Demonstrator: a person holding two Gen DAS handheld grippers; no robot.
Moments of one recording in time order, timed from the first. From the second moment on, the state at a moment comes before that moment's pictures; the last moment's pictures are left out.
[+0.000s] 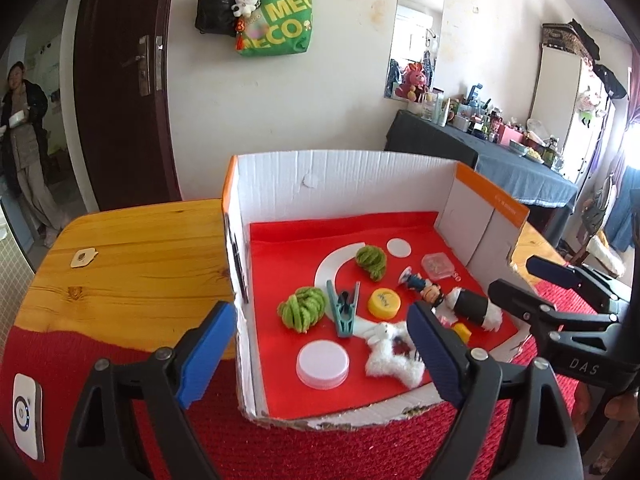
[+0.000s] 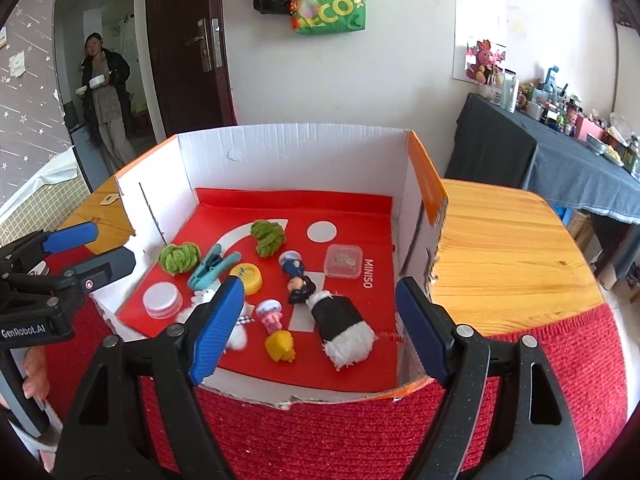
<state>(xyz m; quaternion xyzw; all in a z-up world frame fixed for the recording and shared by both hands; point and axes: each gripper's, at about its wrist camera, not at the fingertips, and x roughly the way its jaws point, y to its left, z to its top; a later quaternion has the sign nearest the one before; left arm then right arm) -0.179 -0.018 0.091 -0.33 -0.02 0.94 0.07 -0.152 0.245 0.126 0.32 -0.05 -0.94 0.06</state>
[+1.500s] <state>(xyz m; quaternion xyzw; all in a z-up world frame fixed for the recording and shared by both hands) -0.170 -0.004 0.057 -0.29 -0.01 0.96 0.02 -0.144 0.252 0.101 0.29 -0.05 -0.96 0.04</state>
